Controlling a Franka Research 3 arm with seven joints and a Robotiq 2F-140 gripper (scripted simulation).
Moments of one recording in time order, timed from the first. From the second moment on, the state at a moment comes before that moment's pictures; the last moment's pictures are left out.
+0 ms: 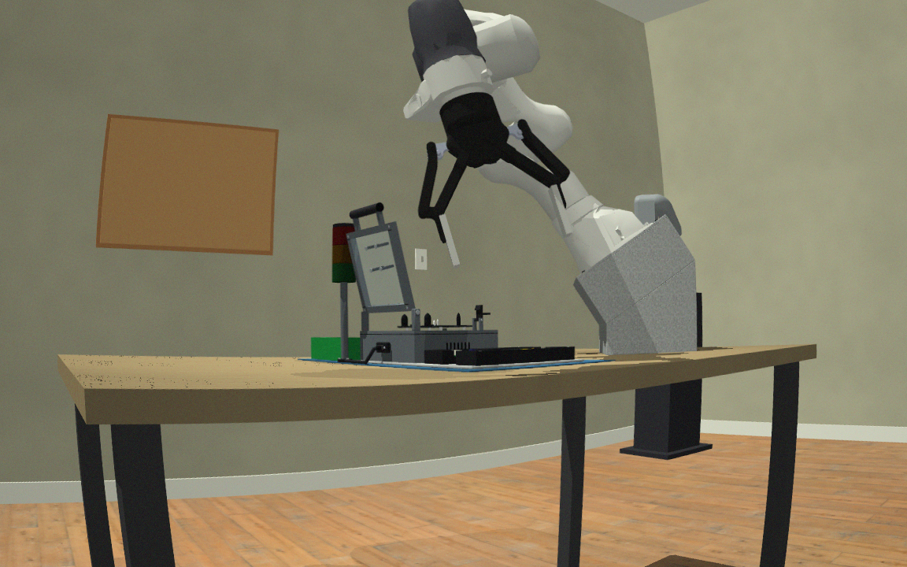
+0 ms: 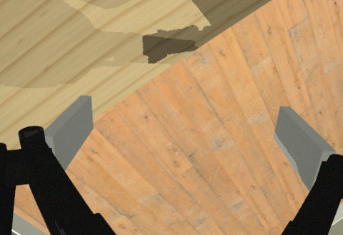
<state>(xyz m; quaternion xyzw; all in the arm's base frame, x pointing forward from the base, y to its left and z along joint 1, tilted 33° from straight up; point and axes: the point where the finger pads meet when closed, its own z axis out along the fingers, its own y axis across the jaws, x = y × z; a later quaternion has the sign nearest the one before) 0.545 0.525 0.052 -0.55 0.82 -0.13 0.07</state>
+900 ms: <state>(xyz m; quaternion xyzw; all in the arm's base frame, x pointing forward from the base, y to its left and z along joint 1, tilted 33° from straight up) 0.525 0.505 0.088 -0.73 0.67 -0.15 0.03</state>
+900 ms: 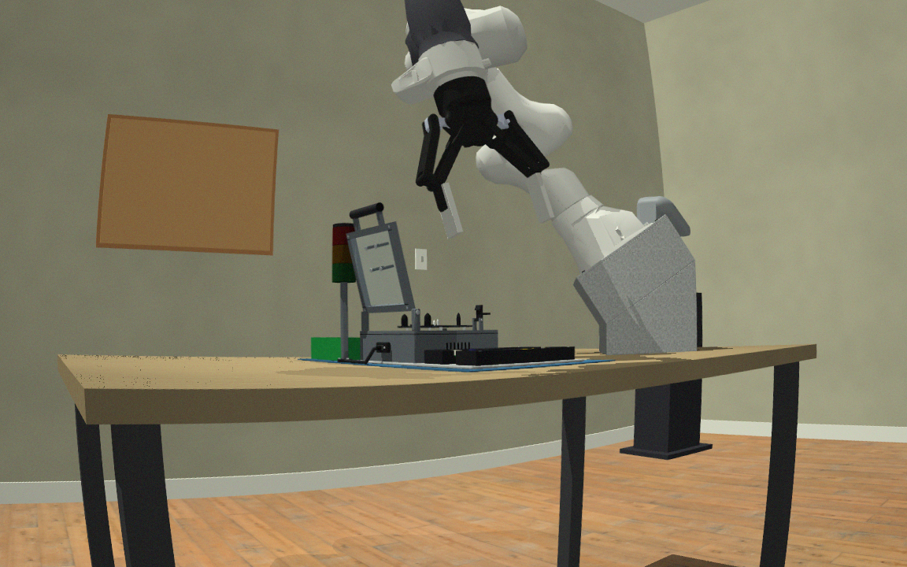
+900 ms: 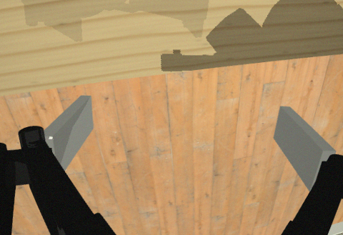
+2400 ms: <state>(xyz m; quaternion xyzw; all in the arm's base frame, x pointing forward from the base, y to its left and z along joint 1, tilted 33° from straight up) 0.487 0.468 0.135 -0.93 0.33 -0.16 -0.04</state>
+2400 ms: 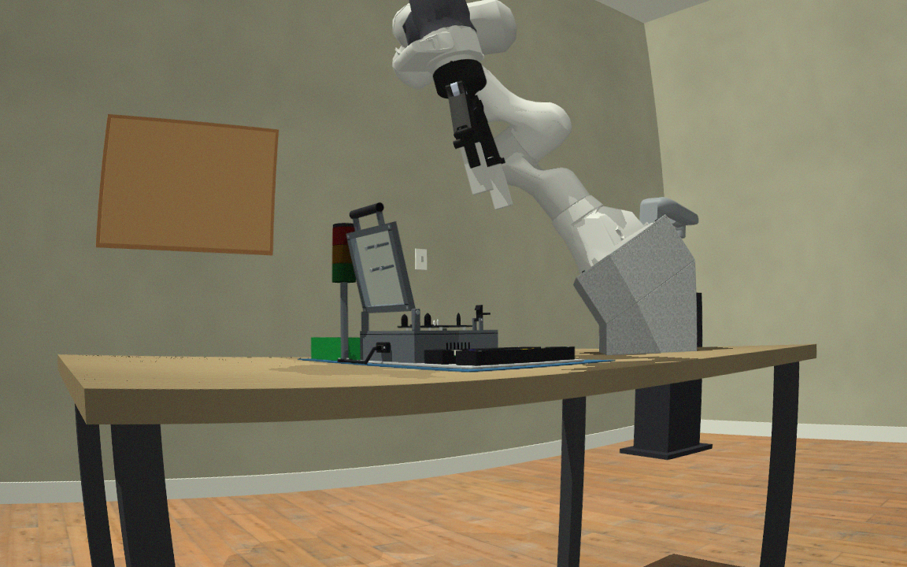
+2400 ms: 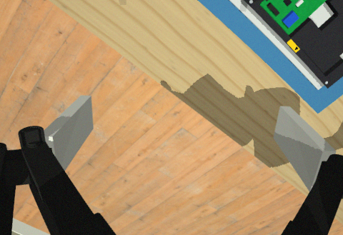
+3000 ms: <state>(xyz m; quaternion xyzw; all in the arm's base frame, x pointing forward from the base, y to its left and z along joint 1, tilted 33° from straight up) 0.471 0.453 0.151 -0.97 0.18 -0.16 -0.07</state>
